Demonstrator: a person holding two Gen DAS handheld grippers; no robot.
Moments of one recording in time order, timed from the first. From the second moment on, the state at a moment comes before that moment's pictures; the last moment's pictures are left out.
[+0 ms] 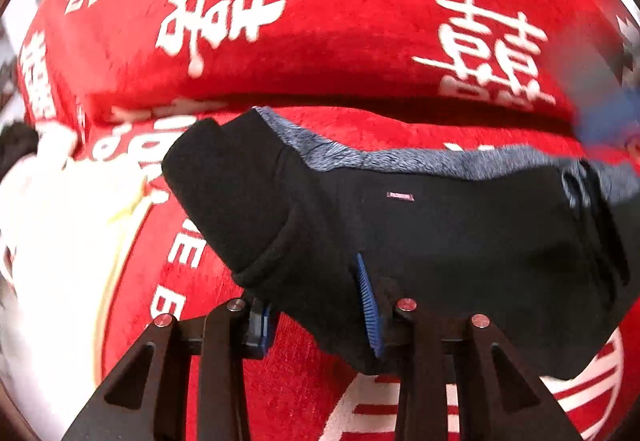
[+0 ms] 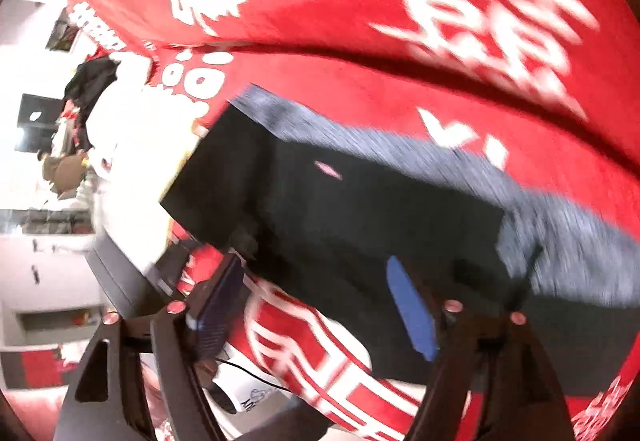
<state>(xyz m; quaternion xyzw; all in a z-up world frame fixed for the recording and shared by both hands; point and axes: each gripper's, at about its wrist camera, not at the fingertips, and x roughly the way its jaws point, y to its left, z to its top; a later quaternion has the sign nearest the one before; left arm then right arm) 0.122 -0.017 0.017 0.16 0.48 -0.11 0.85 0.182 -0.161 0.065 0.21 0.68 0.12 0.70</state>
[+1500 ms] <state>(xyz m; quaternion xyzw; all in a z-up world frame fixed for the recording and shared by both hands) 0.013 -0.255 0.117 0.22 0.42 -0.31 0.82 0.051 -0.349 0.137 0.39 0.55 0.14 0.73</state>
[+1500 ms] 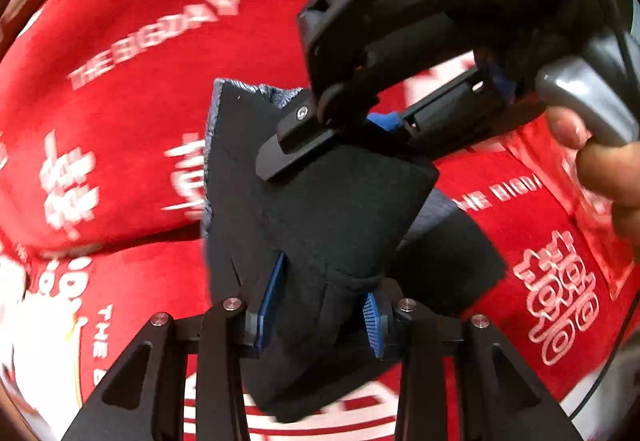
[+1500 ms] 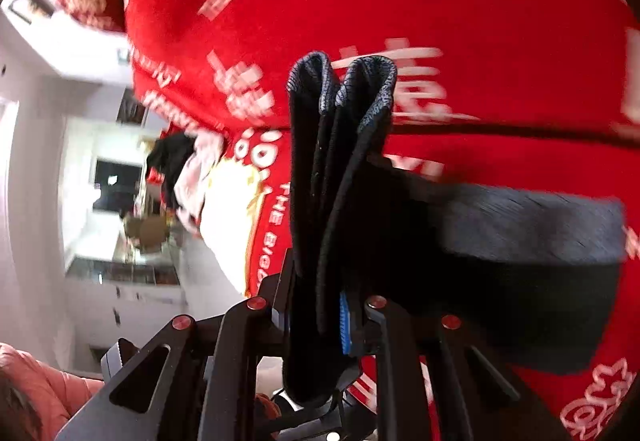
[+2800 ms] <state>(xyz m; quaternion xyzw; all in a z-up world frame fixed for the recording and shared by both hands) 0.029 -0.287 0.005 0.20 0.54 -0.27 0.77 -0.069 -0.494 0.043 0.38 0.59 -0.02 0.71</state>
